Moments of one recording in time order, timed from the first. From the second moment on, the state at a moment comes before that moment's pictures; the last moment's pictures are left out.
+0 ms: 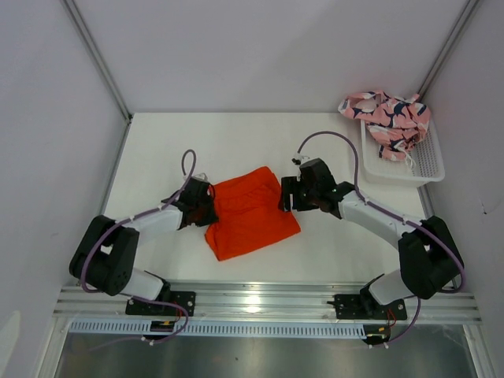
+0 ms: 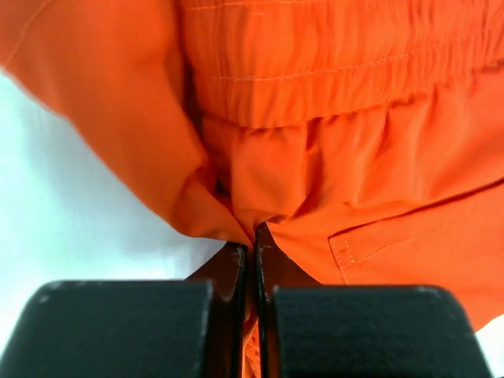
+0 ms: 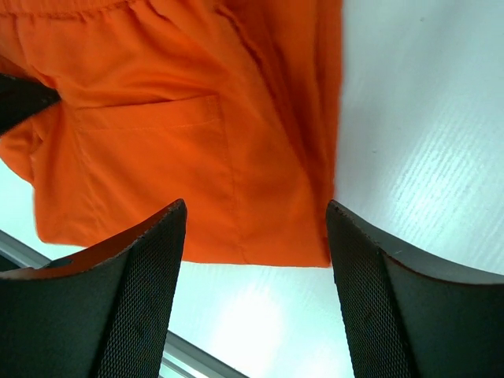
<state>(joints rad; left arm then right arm) -0.43 1.44 0.64 -0.19 -0.02 -0.63 0.60 1.47 0.96 -0.30 -0.09 0.42</state>
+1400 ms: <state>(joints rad) -0.13 0.89 0.66 -0.51 -0.15 -0.59 0.68 2.10 1.27 0.09 -0.45 0.58</state>
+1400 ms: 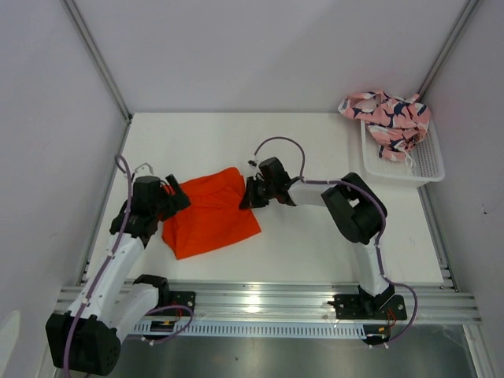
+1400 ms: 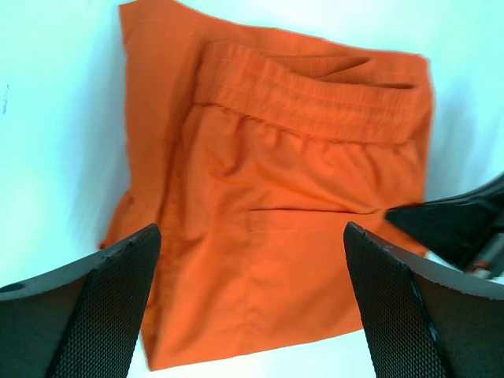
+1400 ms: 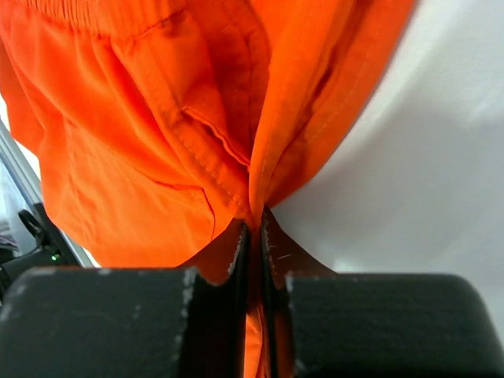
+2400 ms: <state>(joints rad) -0.13 0.74 0.82 -0.65 -0.07 -0.53 1.10 2.31 1.51 0.26 -0.12 0.96</state>
